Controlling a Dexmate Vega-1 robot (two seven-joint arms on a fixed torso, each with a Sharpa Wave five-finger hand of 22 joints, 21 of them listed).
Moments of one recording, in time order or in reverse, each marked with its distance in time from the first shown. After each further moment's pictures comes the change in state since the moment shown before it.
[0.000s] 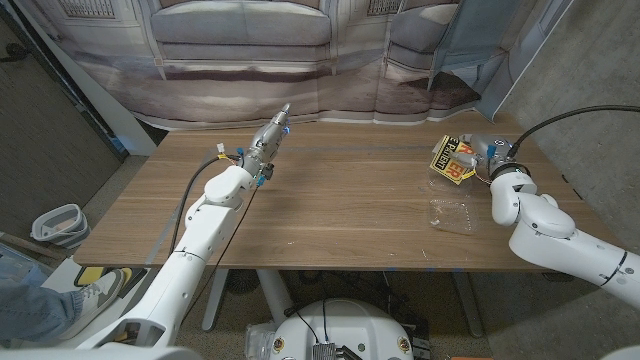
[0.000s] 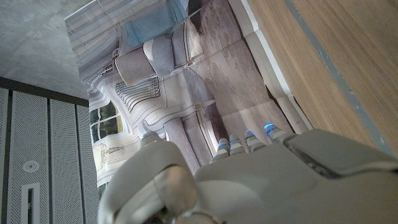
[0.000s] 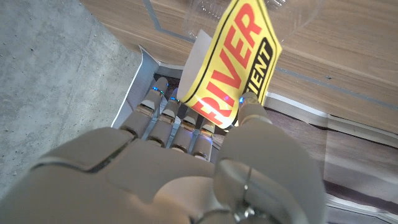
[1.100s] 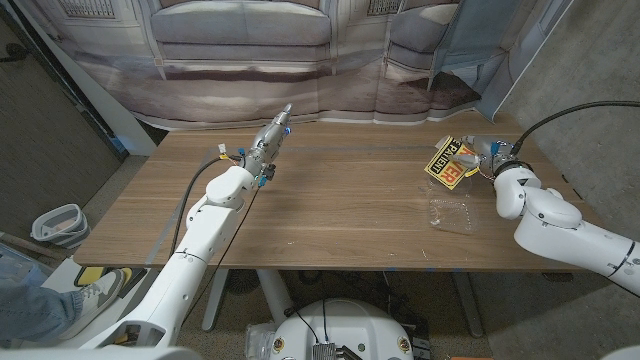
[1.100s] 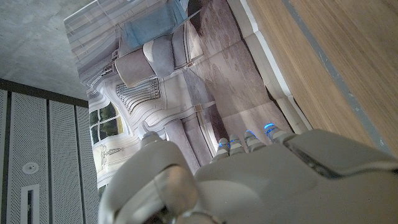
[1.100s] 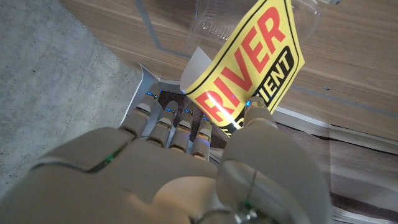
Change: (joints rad) left arm 0.006 0.000 0.005 -0.017 0.007 0.012 0.013; left_hand 0.004 0.004 -0.007 -0.001 0.000 0.000 0.000 0.000 0.000 0.000 0.000 0.000 0.000 0.000 0.000 0.000 0.000 0.000 0.000 0.000 0.000; right arm 0.051 -0.041 -0.024 0.005 0.089 -0.017 0.053; right_hand -0.058 -0.037 -0.031 0.009 0.012 -0.113 0.030 0.000 -0.003 -0.136 0.047 -0.012 0.000 -0.173 0.047 0.000 -0.005 -0.096 0.054 -0.036 -0.002
